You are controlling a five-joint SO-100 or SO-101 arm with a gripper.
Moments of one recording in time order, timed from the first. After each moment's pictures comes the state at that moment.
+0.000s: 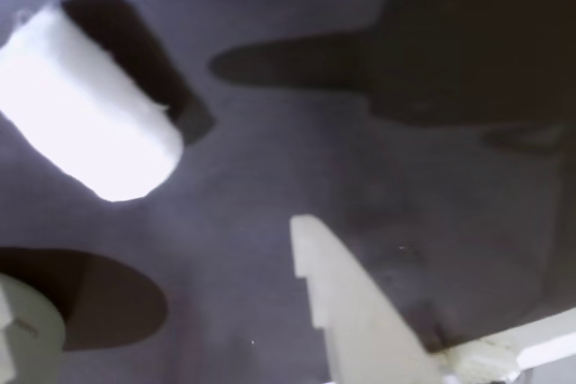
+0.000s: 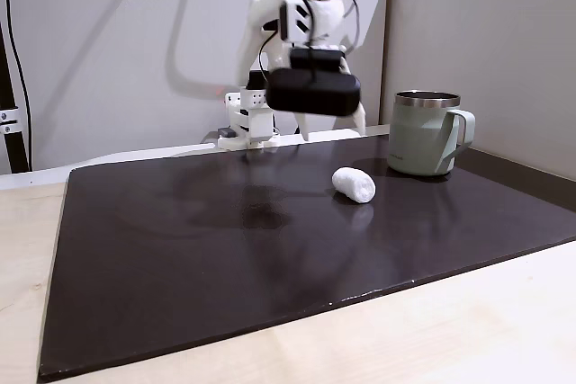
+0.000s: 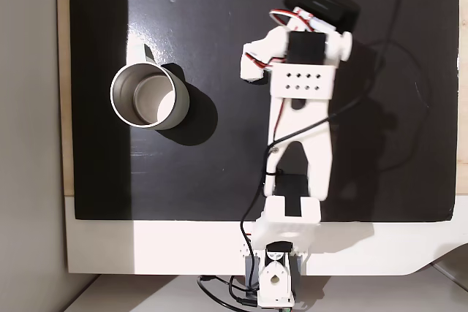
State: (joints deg) arm 1.3 58.1 45.7 99.1 -65.5
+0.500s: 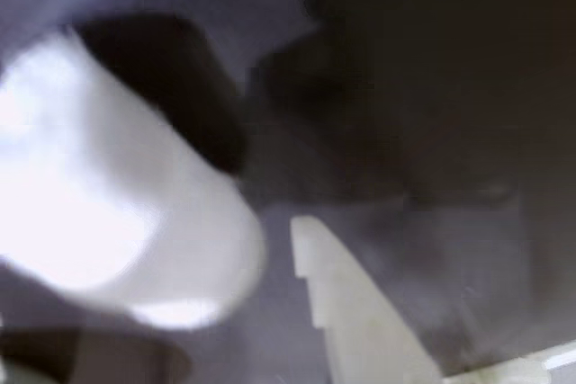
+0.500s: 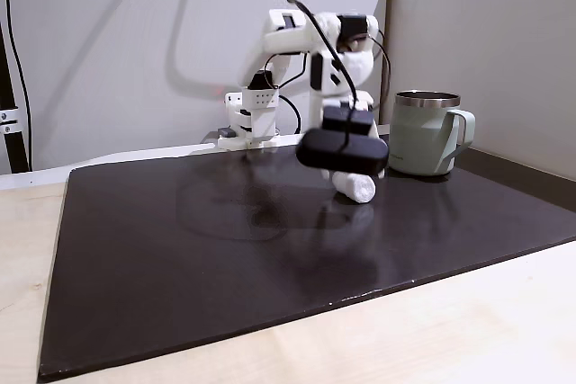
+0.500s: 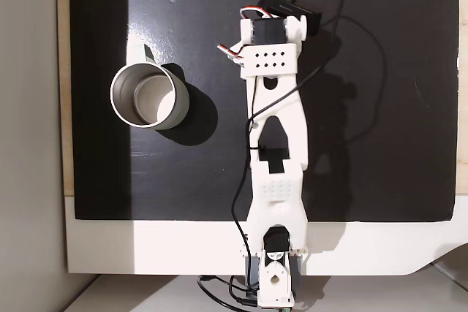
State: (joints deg) arm -3.7 38.8 33.6 99.5 -61.9
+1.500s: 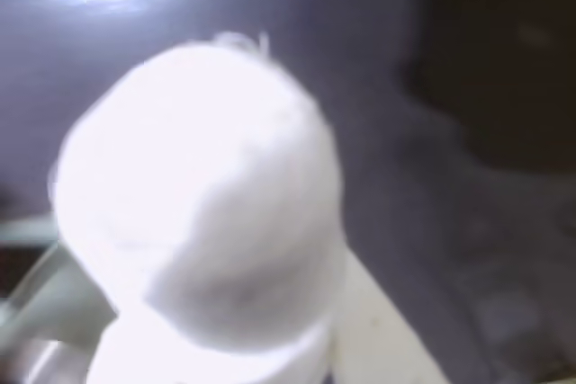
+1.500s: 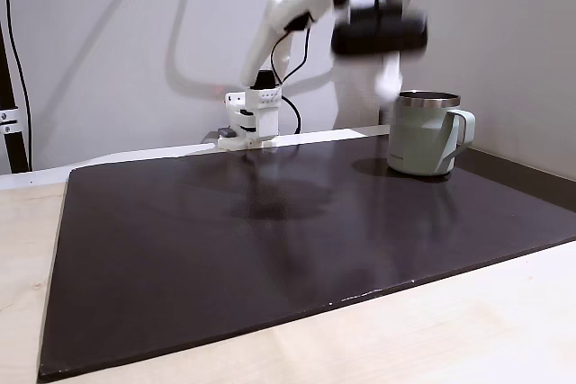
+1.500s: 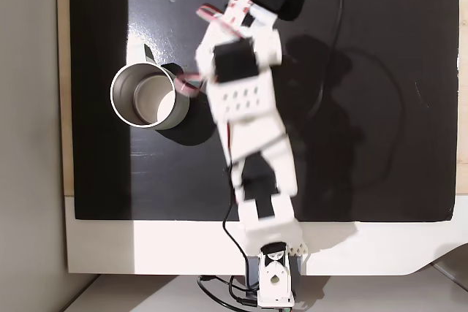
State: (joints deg) arm -12.9 62.4 30.9 100.1 -51.5
